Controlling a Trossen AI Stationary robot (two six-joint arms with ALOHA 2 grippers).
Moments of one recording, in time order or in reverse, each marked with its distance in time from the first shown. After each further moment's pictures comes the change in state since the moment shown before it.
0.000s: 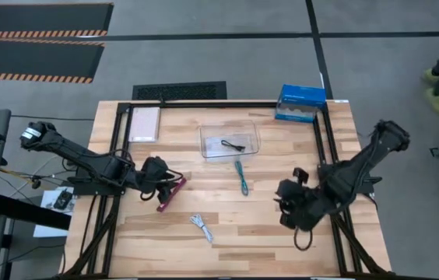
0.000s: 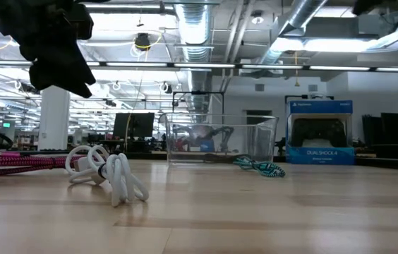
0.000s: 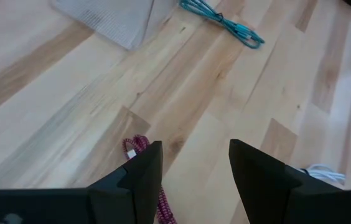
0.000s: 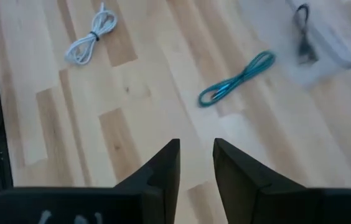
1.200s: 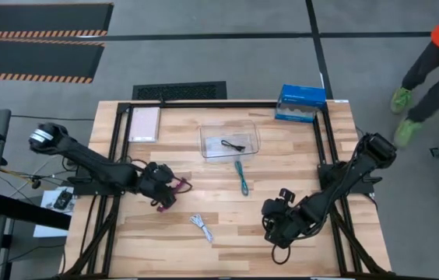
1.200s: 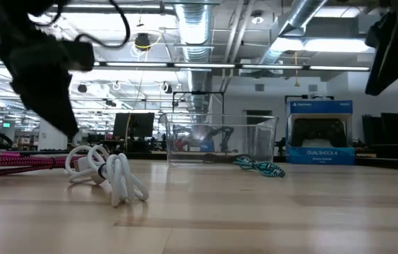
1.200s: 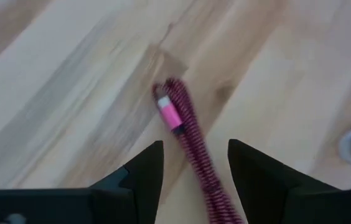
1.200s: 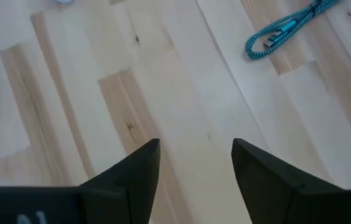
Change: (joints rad) left arm 0.000 0.257 0.001 -0.051 0.037 -0.036; right arm -0.008 0.244 -0.105 0.253 -0.143 0.086
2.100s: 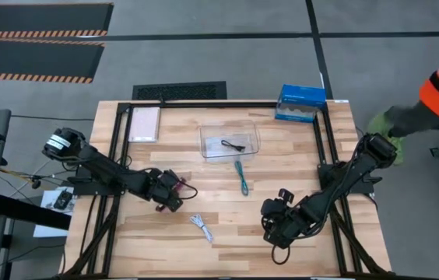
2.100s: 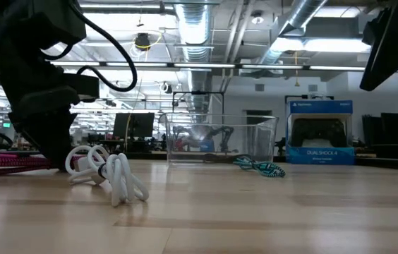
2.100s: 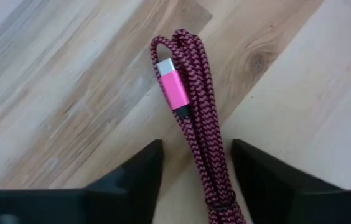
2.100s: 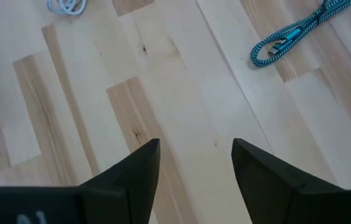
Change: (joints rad) left arm 0.000 0.254 0.004 0.078 0.067 -0.137; right arm 0.000 -0.001 0.000 0.030 0.011 0.003
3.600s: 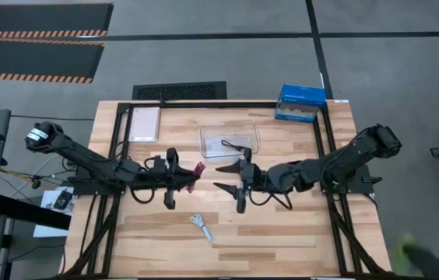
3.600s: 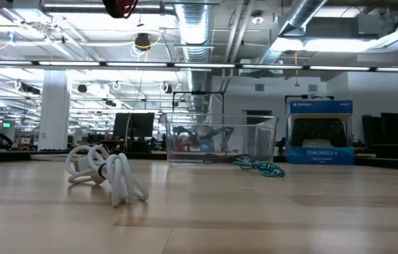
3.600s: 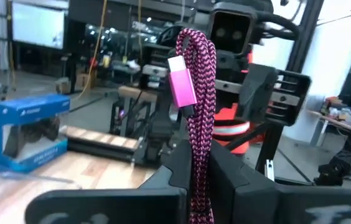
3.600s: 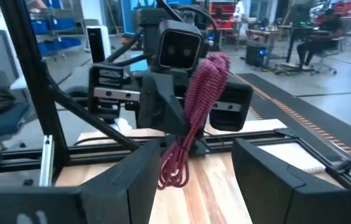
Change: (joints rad) left arm 0.001 -0.355 -0.005 1.128 -0.100 0.919; right arm -0.352 -0.111 0.001 1.081 0.075 -1.014
